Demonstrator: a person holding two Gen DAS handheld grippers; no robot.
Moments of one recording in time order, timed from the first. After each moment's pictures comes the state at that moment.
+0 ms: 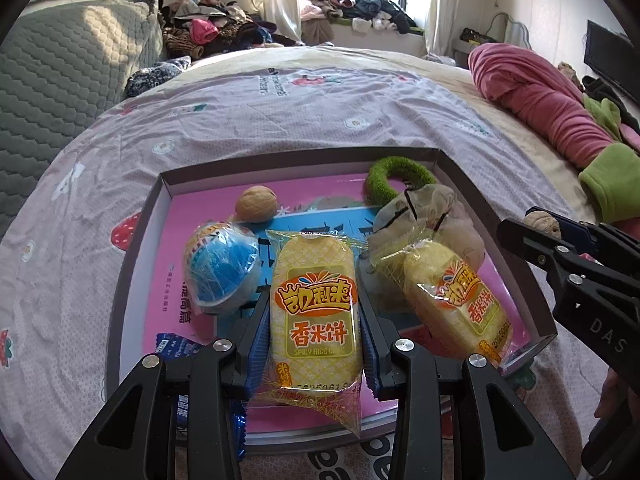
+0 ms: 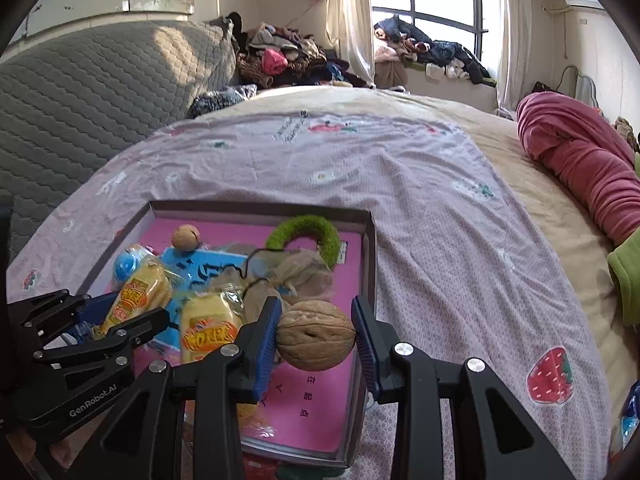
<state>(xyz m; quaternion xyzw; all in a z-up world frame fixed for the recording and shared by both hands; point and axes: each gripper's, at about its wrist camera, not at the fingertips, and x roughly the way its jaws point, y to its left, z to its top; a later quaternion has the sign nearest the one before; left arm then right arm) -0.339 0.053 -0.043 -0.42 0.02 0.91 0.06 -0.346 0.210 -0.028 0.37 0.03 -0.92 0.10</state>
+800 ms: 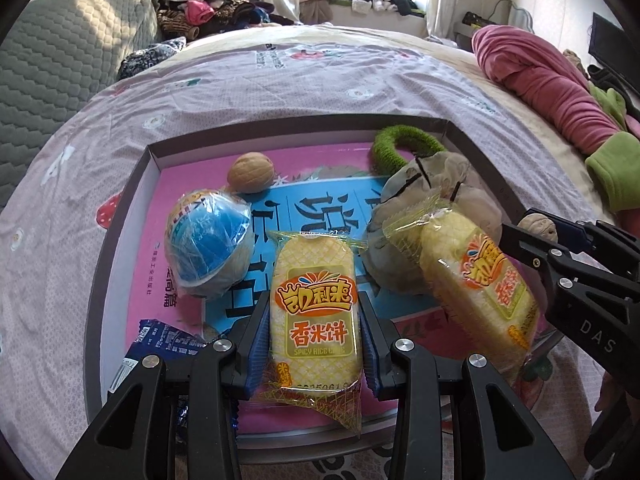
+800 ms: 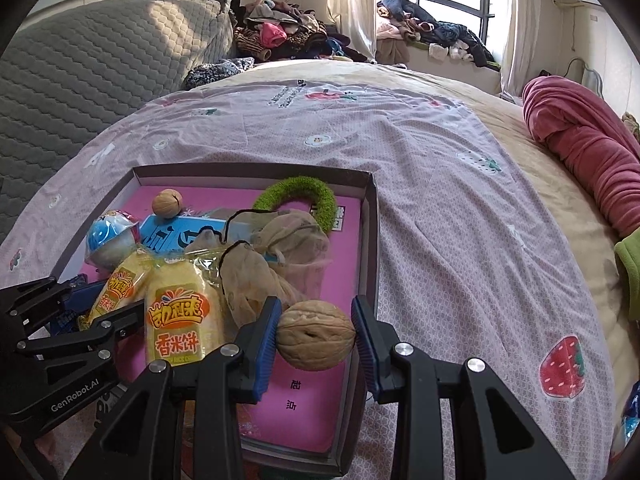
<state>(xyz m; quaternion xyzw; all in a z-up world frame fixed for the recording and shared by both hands) -0.349 0.049 -0.065 -0.45 0.02 0.89 0.06 -0.359 0.206 -0.055 0.41 0.04 -0.91 0.10</state>
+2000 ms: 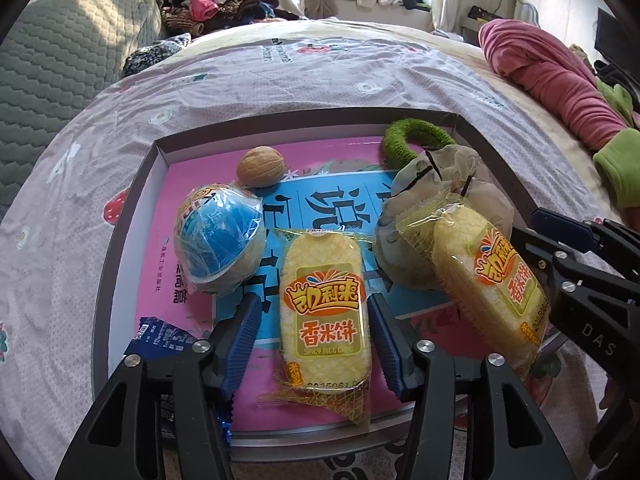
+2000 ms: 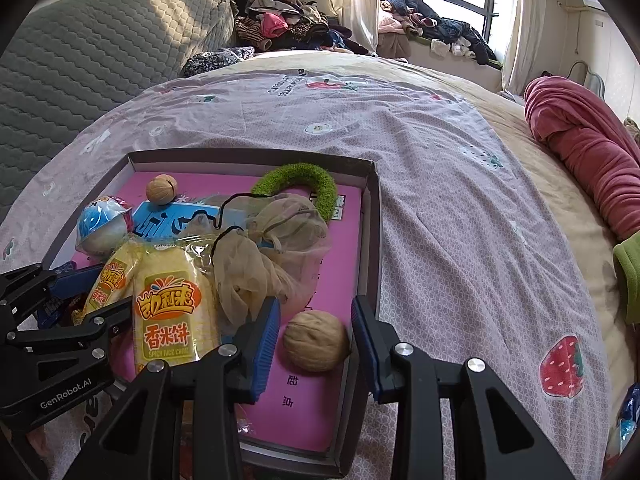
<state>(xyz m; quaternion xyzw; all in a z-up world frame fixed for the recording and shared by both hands) -0.349 0.046 -0.065 -0.46 0.03 0.89 0.04 -0.359 0.205 -0.058 0.41 0.06 -0.90 0.09</state>
